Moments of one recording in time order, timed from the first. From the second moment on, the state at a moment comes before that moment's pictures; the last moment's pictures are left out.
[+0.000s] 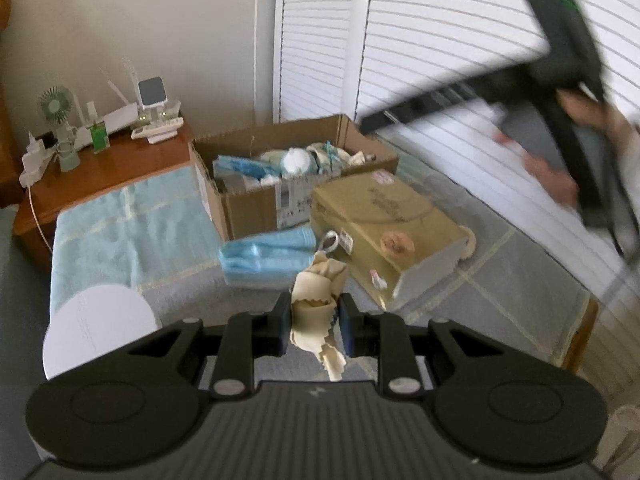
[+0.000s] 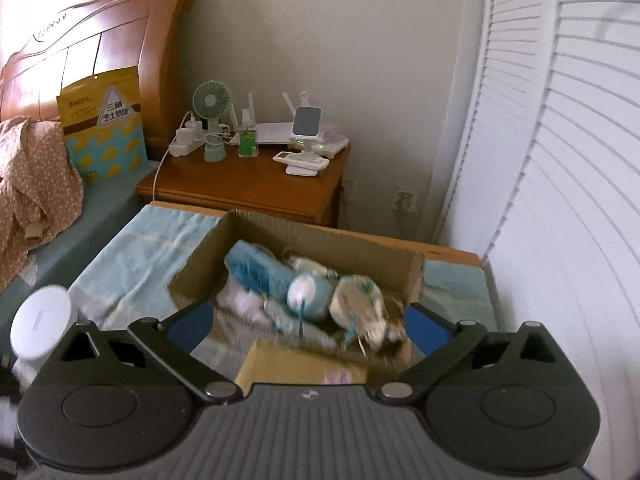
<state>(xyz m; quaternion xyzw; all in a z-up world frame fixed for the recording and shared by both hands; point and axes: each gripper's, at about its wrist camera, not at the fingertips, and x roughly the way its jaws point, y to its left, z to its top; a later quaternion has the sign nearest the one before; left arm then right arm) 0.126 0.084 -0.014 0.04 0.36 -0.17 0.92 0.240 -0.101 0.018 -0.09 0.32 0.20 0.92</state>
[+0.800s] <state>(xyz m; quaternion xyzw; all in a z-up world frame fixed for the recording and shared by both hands) 0.289 0.077 0.013 0.01 0.36 -0.09 0.93 0.145 -0.159 -0.010 -0.05 0.32 0.18 0.93</state>
